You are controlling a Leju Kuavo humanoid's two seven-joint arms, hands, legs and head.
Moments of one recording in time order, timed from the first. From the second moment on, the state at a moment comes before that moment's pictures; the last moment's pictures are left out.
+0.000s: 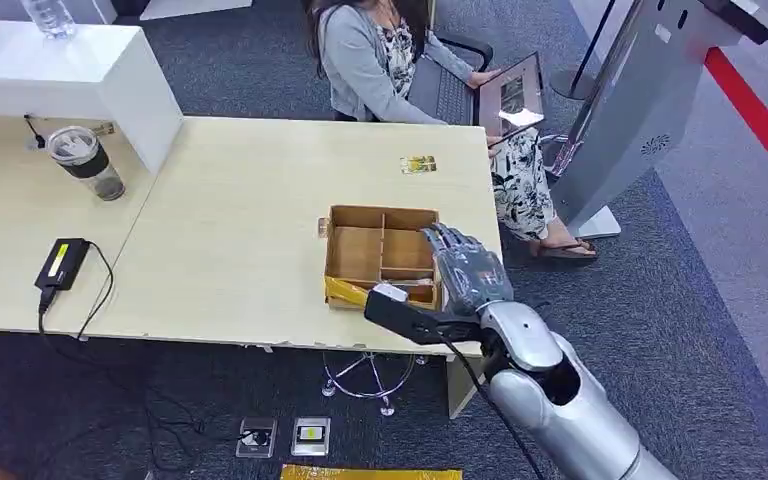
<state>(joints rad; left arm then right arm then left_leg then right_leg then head) -0.17 0.27 -1.01 -0.18 1.14 0.10 -0.06 -0.43 -0.19 0.55 -1.55 1.15 0.30 0.39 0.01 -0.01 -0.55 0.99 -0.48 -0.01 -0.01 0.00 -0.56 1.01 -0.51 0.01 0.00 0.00</state>
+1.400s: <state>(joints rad) -0.17 0.27 -1.01 -0.18 1.12 0.10 -0.07 -0.48 -0.15 0.57 -1.30 1.22 0.11 0.36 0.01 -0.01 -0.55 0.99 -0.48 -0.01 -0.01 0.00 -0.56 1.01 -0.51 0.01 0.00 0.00</state>
